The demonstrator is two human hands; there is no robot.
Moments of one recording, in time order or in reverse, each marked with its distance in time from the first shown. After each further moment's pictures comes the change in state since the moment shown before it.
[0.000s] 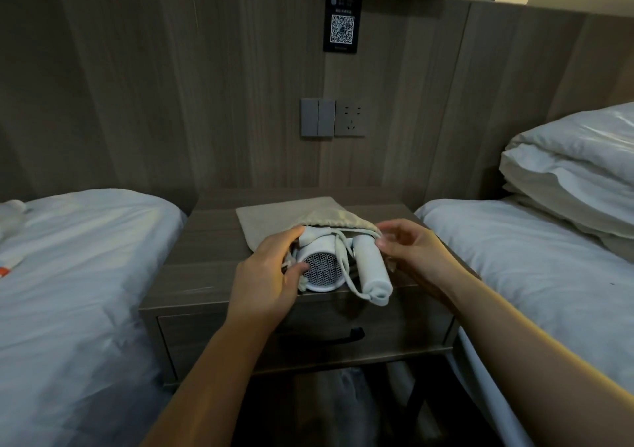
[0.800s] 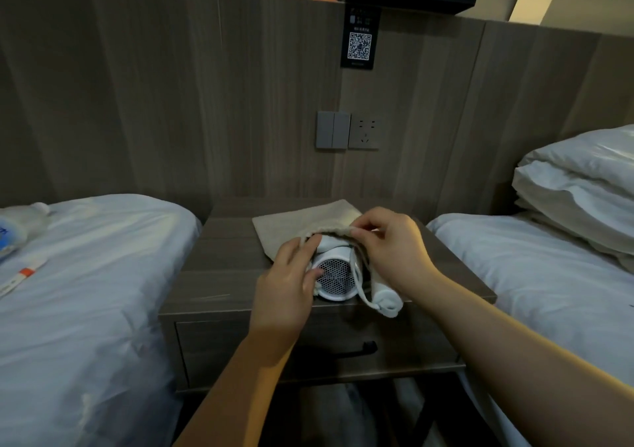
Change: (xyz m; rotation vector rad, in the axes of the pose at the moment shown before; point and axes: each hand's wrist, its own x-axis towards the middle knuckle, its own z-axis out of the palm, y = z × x) left_hand 0.000 -0.007 0.016 0.070 0.165 0.068; right_hand -0.001 -0.053 0.063 -0.558 0.188 -0.435
